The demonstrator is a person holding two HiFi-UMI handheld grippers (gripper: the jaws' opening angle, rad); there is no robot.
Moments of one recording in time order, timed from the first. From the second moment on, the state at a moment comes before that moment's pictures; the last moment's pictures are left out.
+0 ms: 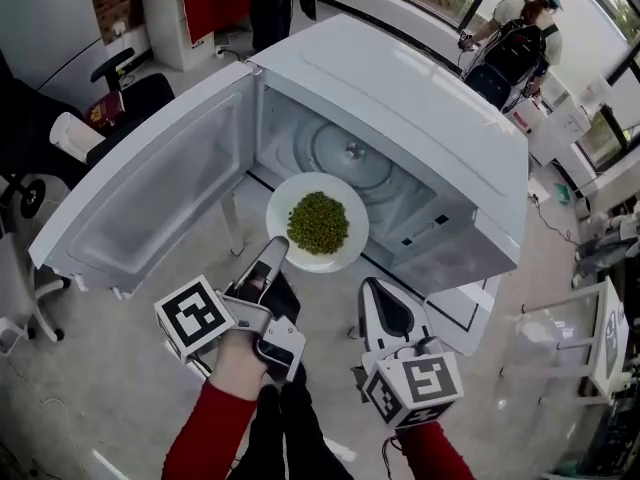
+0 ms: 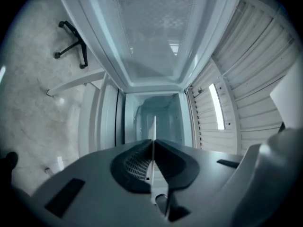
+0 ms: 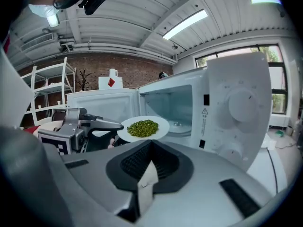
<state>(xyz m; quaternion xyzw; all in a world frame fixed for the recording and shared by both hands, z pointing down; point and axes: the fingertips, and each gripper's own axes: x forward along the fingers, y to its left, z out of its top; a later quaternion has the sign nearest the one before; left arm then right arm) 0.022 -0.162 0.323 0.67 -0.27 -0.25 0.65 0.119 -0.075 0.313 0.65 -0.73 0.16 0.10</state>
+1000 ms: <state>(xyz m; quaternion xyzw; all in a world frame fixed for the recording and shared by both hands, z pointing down) 0.116 -0.278 0.338 0.71 -0.28 -0.22 0.60 0.150 -0.169 0.340 0.66 -0.73 0.14 0.11</state>
